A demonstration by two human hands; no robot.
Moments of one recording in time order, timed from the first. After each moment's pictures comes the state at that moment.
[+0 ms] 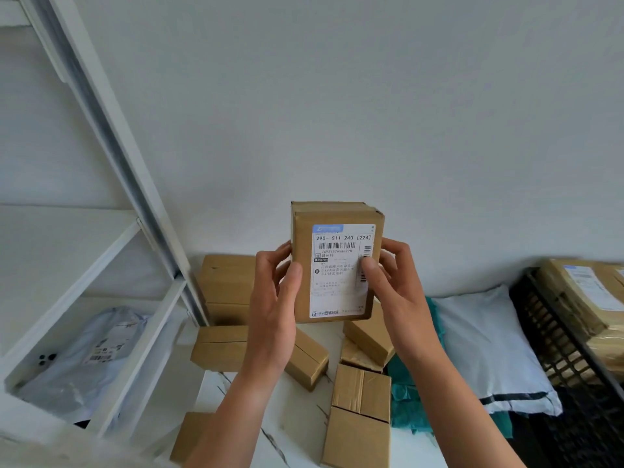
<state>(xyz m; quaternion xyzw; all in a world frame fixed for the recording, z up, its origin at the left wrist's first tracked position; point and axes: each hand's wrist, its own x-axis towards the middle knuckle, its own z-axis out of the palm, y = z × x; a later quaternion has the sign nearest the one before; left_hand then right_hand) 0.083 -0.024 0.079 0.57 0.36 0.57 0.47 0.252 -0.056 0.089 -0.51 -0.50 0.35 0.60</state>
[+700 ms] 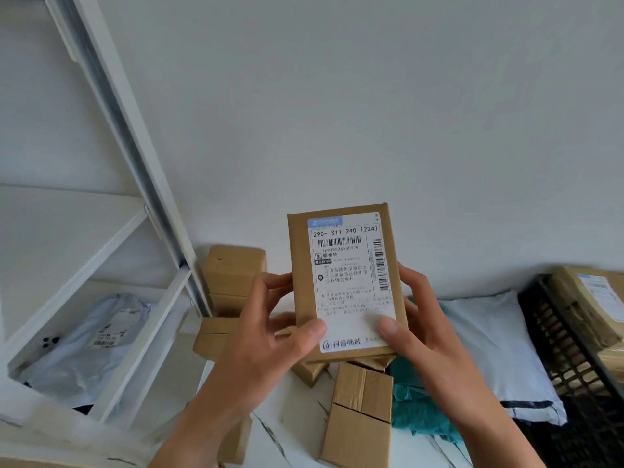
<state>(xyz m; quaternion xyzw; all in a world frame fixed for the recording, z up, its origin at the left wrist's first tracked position) 0.032 -0.061 0.098 0.59 0.36 0.43 0.58 0.255 -0.112 0.108 -0.48 -0.55 0.46 0.51</state>
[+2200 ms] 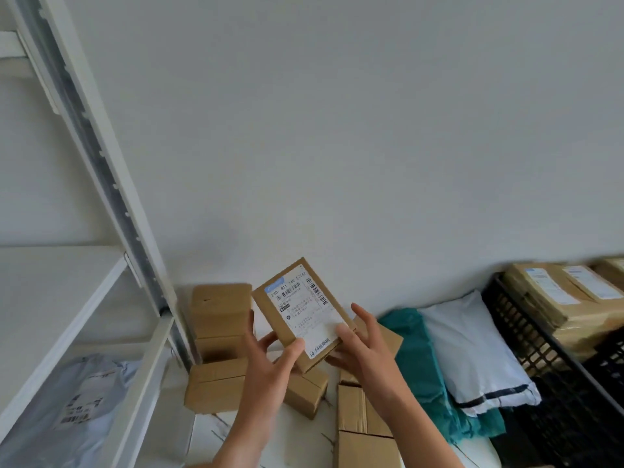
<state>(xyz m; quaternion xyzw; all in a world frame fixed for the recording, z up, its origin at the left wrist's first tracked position) 0.015 -0.002 0.000 0.47 0.45 0.45 0.61 0.189 -0.048 0.015 -0.55 -0.33 0.50 0.58</state>
